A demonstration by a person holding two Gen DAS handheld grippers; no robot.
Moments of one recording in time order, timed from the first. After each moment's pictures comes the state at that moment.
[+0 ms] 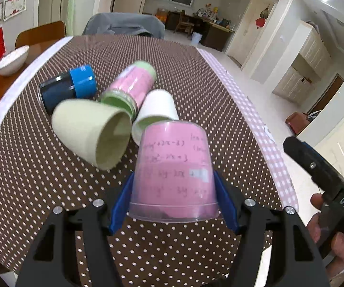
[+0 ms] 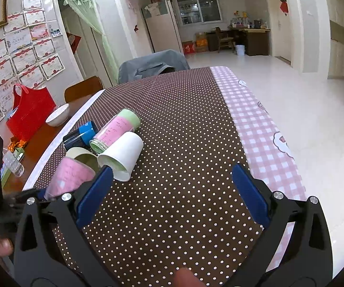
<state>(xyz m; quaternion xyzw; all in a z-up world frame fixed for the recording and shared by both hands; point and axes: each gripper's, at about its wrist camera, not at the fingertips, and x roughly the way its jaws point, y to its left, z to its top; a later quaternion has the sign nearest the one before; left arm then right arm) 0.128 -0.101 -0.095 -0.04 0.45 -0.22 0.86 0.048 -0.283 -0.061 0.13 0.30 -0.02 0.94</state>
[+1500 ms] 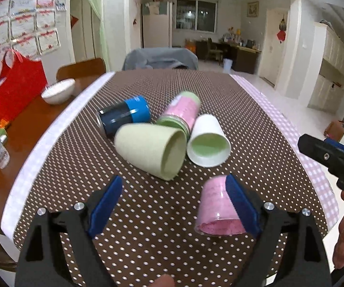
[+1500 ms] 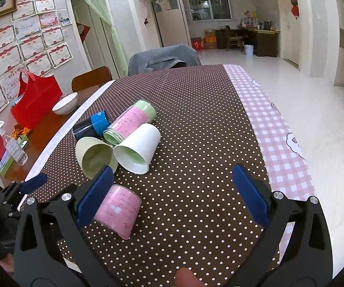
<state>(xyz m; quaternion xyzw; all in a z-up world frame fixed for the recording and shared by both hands) 0.076 -0.062 -0.075 0.04 0.34 -0.09 0.93 0.046 -0.244 -0.051 0.10 0.31 0.00 0.94</state>
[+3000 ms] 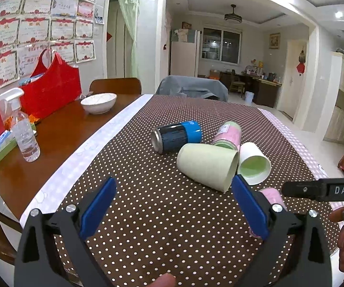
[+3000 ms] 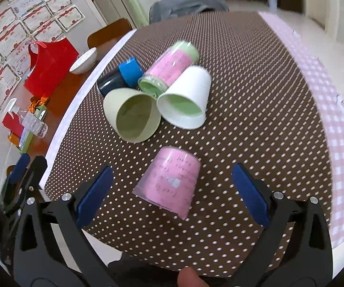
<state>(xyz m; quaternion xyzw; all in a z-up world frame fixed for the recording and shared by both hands) 0.047 0.025 -0.069 -0.01 0.26 -0.03 0.96 0.090 -0.188 -0.085 0.15 0.48 0.09 0.86</state>
